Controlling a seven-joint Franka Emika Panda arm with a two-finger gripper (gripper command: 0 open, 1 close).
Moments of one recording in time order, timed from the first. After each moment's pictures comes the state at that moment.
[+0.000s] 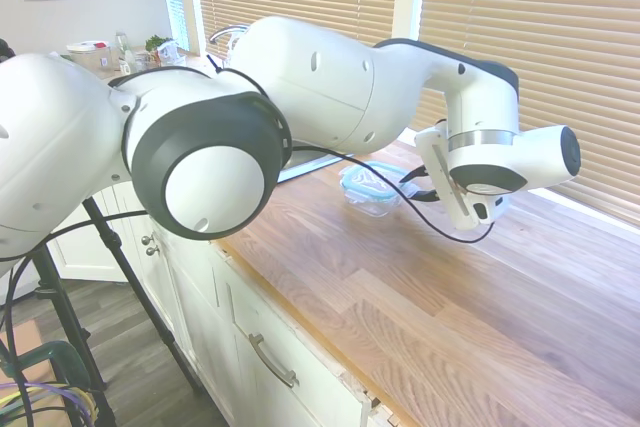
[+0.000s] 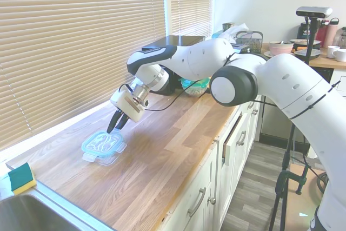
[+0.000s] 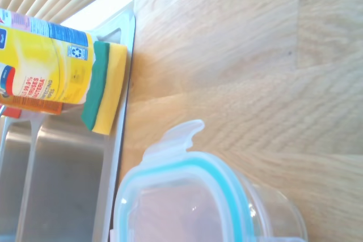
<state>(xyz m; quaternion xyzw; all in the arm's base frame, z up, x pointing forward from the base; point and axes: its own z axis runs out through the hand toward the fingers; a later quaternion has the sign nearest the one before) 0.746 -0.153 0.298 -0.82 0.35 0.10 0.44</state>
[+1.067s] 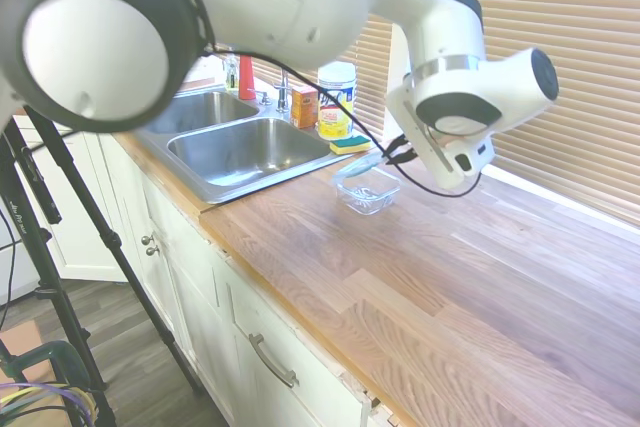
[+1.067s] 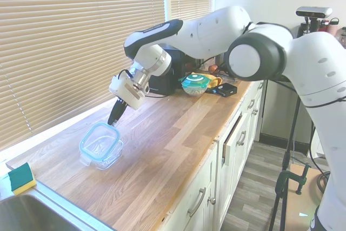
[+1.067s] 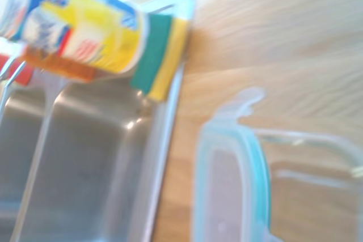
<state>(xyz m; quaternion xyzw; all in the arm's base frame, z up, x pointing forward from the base) 0.689 -0.100 0.406 -0.86 0.30 0.05 0.40</state>
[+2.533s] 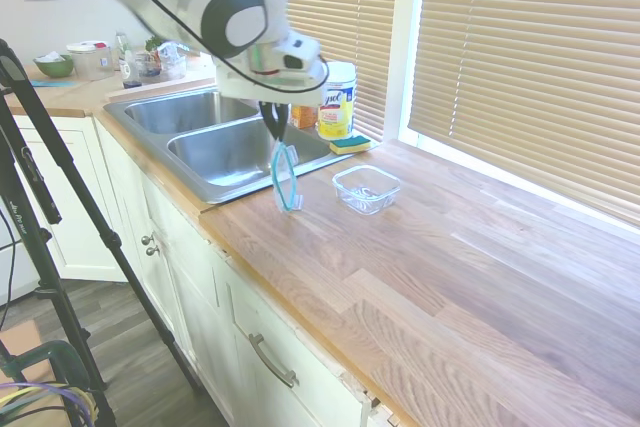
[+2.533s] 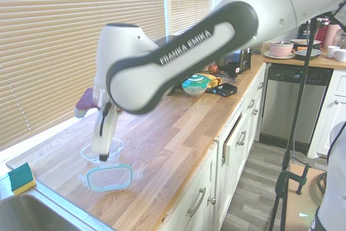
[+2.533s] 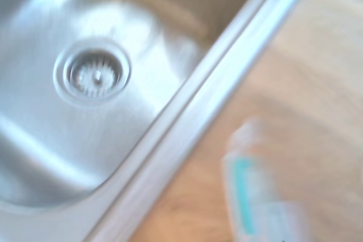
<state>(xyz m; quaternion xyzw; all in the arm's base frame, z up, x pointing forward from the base) 0.528 0.170 0.445 -0.98 0.10 -0.13 0.07</state>
